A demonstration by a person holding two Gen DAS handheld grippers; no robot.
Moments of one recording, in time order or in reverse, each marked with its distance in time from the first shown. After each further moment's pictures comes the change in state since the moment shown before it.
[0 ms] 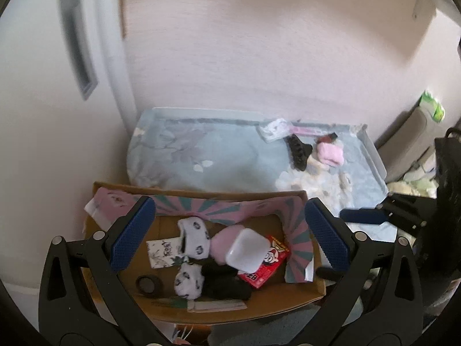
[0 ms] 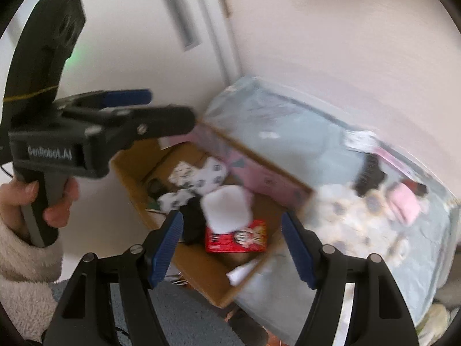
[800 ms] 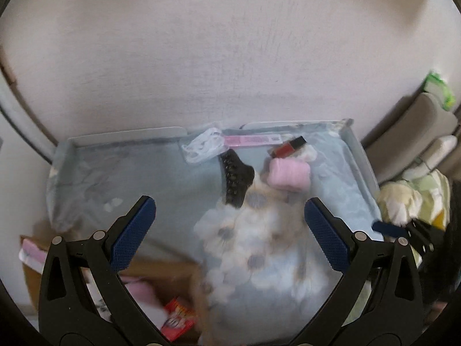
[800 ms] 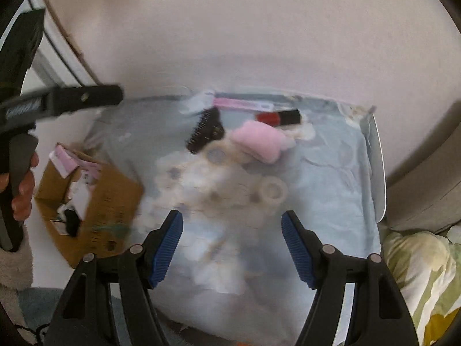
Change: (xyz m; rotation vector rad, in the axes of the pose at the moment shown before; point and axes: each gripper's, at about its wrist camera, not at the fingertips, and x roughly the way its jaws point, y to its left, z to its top) left arm 0.126 -0.164 0.075 0.080 0.091 -0.007; right arm -0.035 -0.198 -0.083 0.332 -0.013 -0.251
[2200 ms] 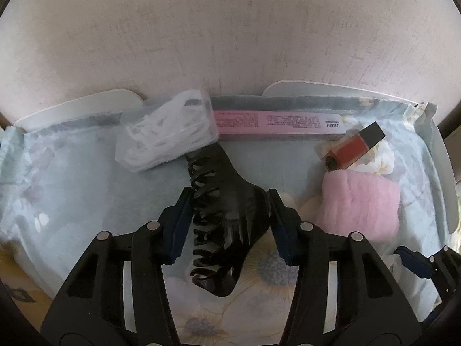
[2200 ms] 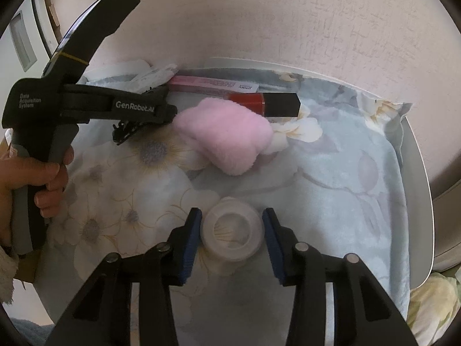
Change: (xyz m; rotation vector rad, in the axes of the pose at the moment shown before) left arm 0.182 -0.016 -0.006 -0.053 0.056 0.109; right arm 0.100 -0.037 -0.007 -0.102 -0.088 -0.060
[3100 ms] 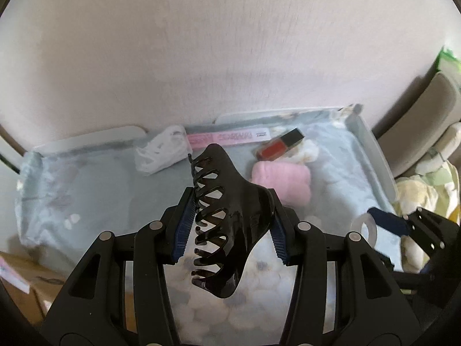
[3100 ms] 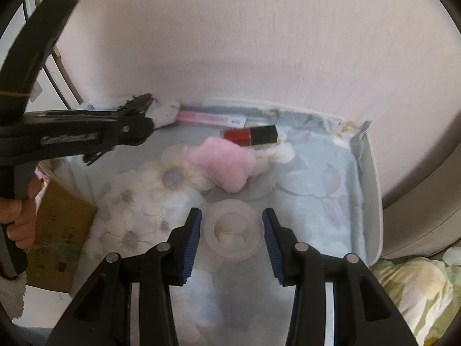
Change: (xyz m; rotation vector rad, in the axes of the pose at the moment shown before) left arm -0.117 -0.022 0.015 0.107 -0.045 -0.119; right arm -0.072 0.001 0.023 0.073 -0.023 -0.026
